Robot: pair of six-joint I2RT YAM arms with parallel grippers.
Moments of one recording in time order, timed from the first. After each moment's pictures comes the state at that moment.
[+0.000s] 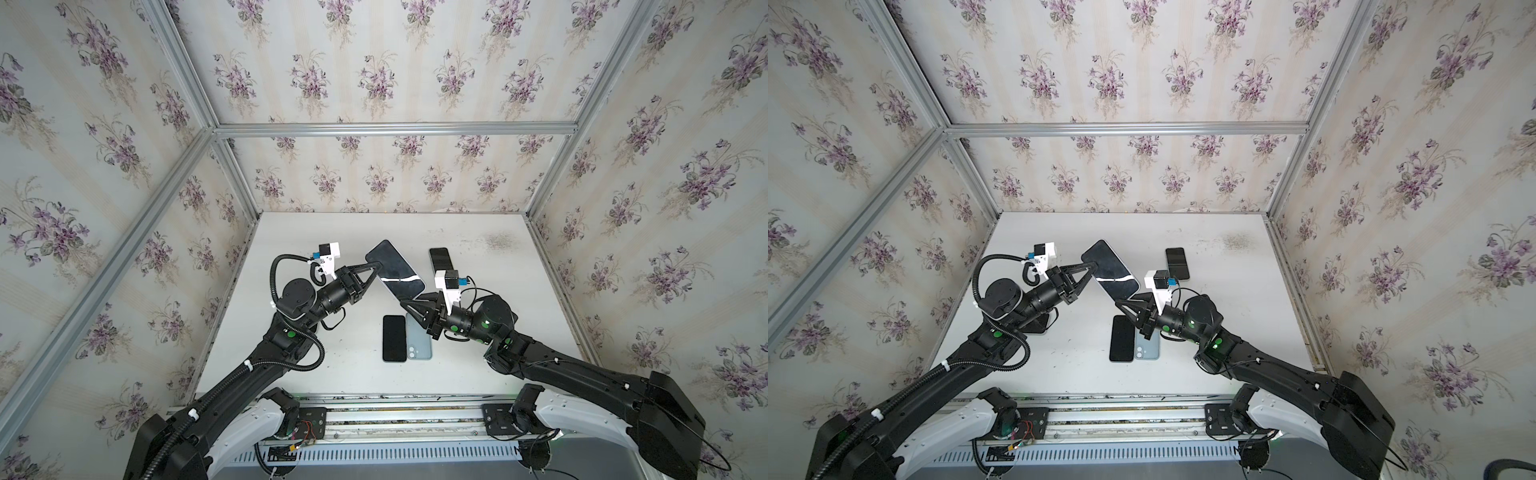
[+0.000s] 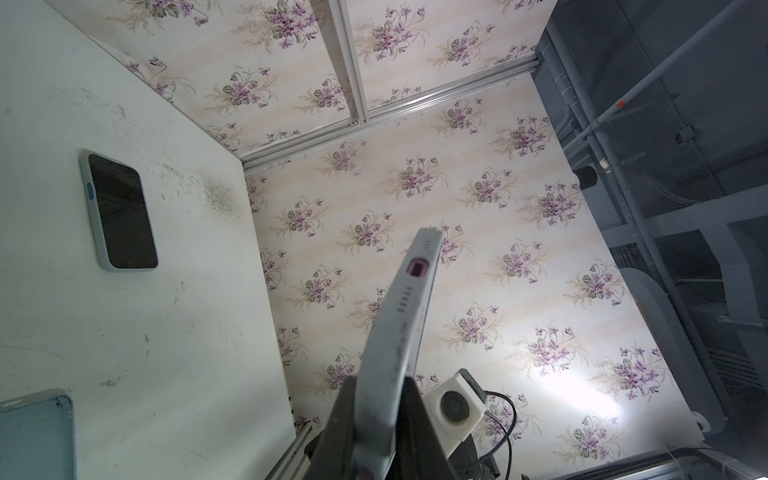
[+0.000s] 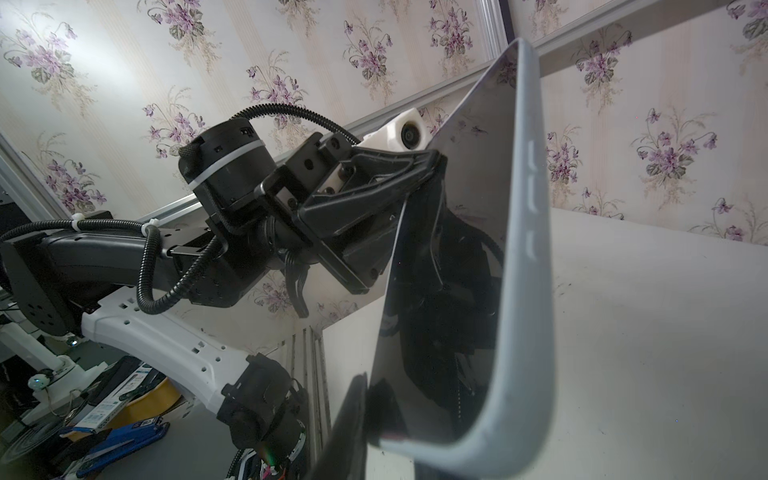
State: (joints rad) left arm -0.52 0.95 0.60 0.50 0.41 -1.32; right arm 0.81 1.04 0.48 0.63 -0.38 0.39
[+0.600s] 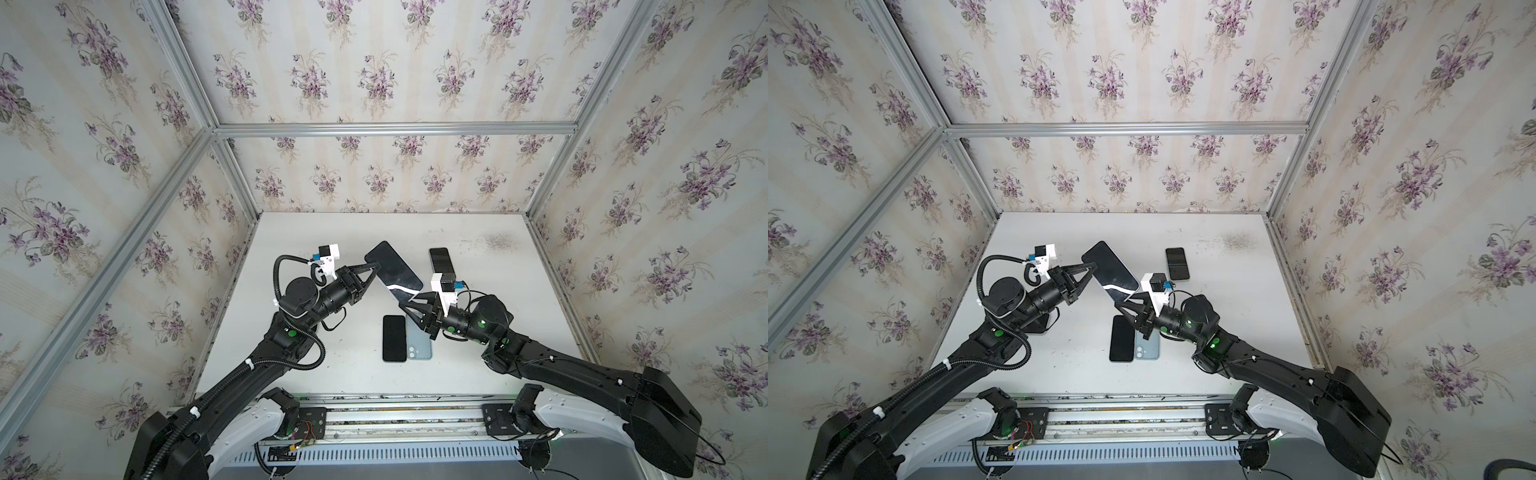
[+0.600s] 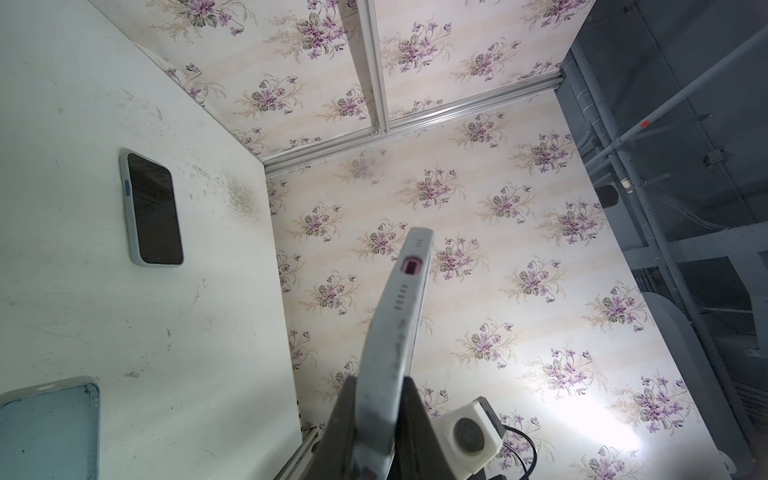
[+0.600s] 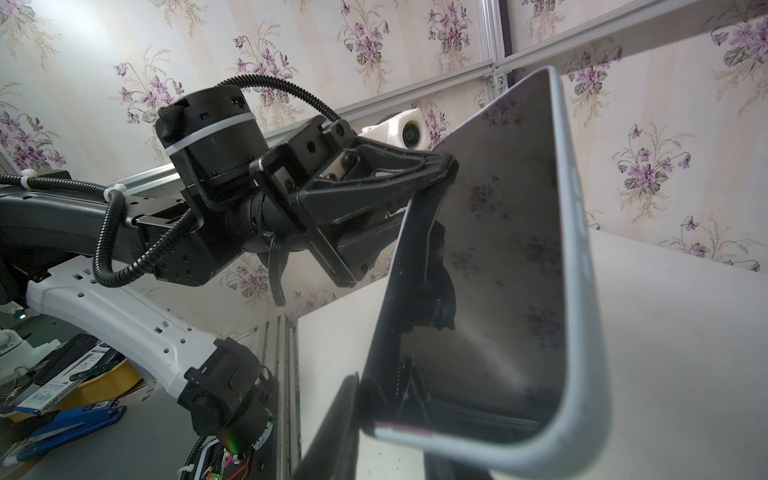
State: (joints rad) left arm -0.52 0.96 0.60 0.45 0.36 -1.34; right arm 0.81 1.08 0.48 0.64 -0.36 0.29
